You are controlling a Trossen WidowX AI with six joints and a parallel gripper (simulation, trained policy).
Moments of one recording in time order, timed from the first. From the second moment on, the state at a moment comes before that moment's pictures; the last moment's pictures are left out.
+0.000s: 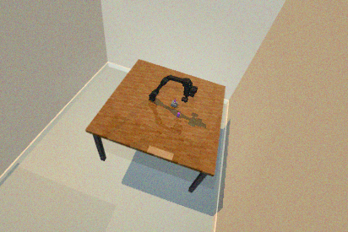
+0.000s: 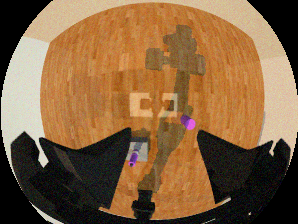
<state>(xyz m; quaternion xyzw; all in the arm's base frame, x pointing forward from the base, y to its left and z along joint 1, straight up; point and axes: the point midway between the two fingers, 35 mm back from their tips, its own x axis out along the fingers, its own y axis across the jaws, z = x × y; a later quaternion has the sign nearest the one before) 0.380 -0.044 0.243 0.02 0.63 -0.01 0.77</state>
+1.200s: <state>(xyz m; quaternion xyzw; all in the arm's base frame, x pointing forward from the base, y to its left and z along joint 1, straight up) 0.372 -0.111 0.169 0.07 0.71 -0.07 0.69</state>
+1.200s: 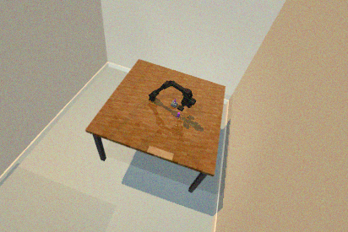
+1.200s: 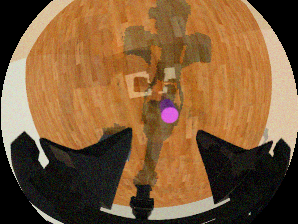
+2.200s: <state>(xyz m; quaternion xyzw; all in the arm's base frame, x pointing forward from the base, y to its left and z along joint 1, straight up) 0.362 -0.126 0.077 0.08 0.76 -0.03 0.64</state>
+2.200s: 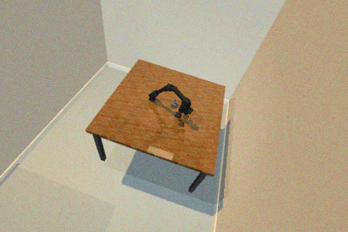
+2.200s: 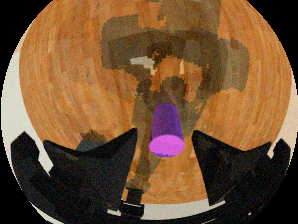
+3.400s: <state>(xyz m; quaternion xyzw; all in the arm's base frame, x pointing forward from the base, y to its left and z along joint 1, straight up) 0.353 -0.070 0.149 -0.02 0.73 0.03 0.68</state>
